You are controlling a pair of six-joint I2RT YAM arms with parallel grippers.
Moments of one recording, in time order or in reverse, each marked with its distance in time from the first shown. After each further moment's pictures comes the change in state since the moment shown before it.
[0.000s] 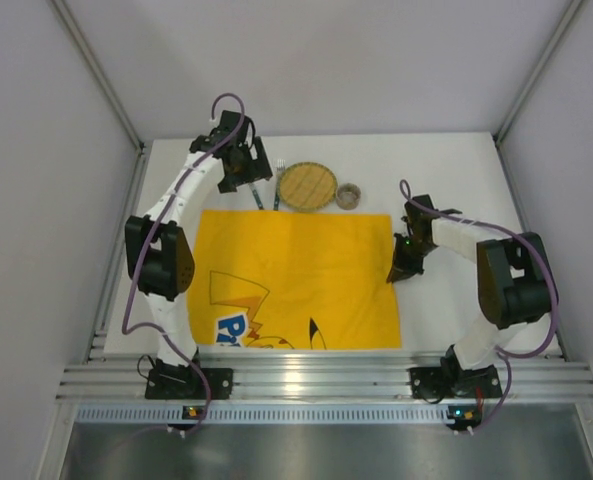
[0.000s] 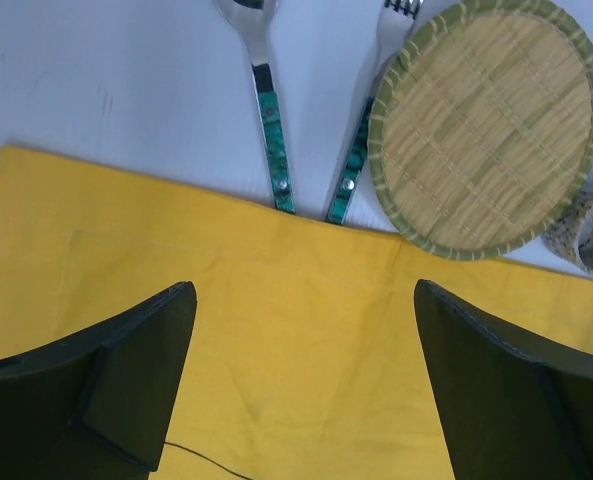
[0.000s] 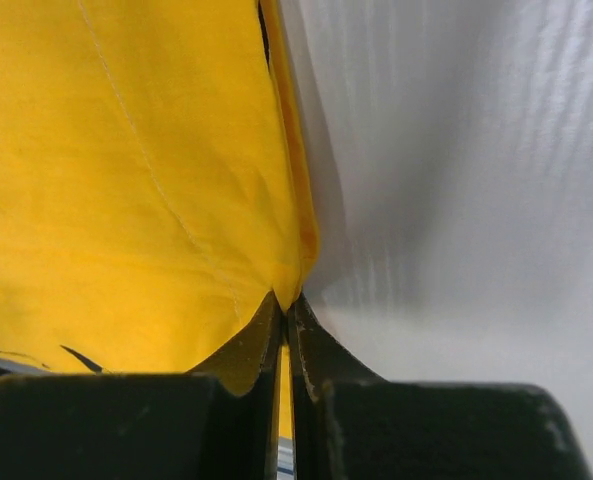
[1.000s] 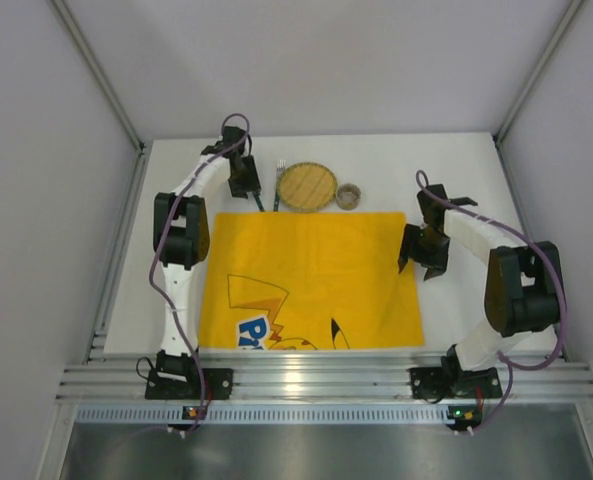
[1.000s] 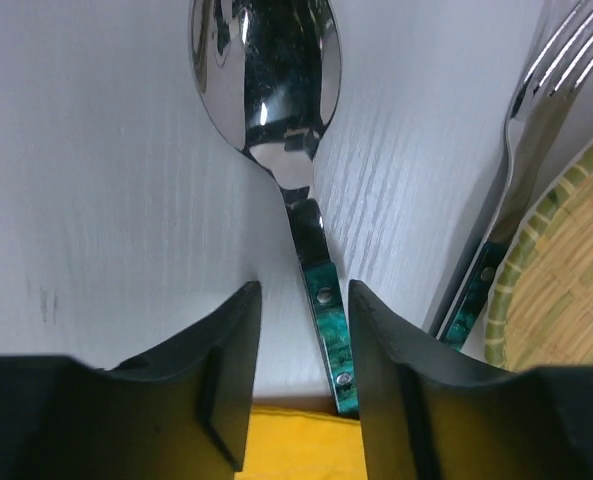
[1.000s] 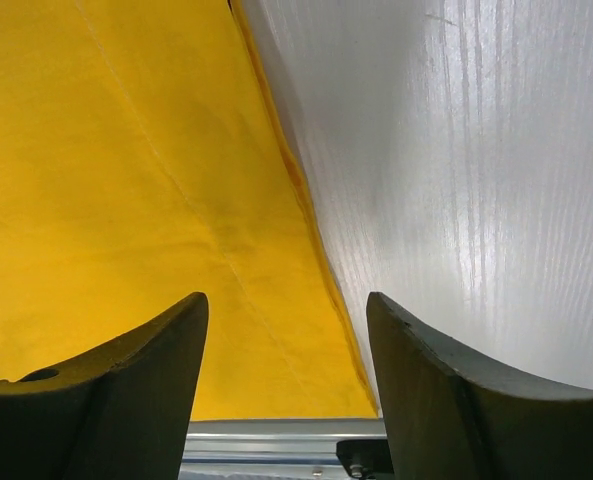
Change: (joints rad) left arm 0.111 0.417 0.182 0.127 0.152 0.125; right arm -0.061 -0.055 0.103 -0.208 0.229 -0.014
